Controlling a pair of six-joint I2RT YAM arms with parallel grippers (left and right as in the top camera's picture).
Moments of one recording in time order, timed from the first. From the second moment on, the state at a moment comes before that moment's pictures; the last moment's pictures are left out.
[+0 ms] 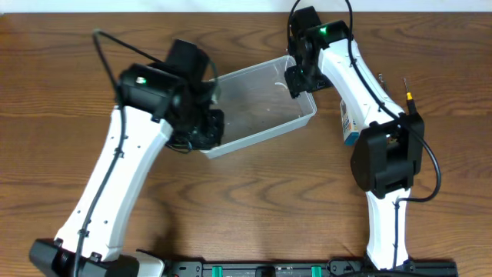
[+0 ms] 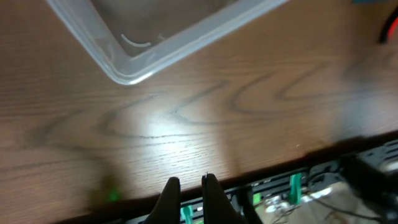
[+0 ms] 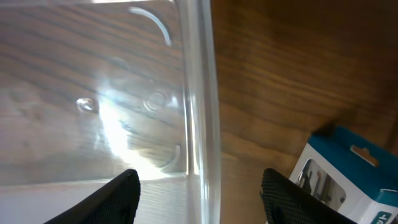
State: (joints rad) left arm -0.40 1.57 1.66 -1.52 0.24 -0.26; right arm 0.34 2.26 2.09 -1.24 0.05 0.05
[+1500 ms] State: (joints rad) left arm -0.49 1.58 1.12 -0.94 -0.03 -0.36; right arm 0.42 2.17 2.20 -1.44 -0.10 -0.08
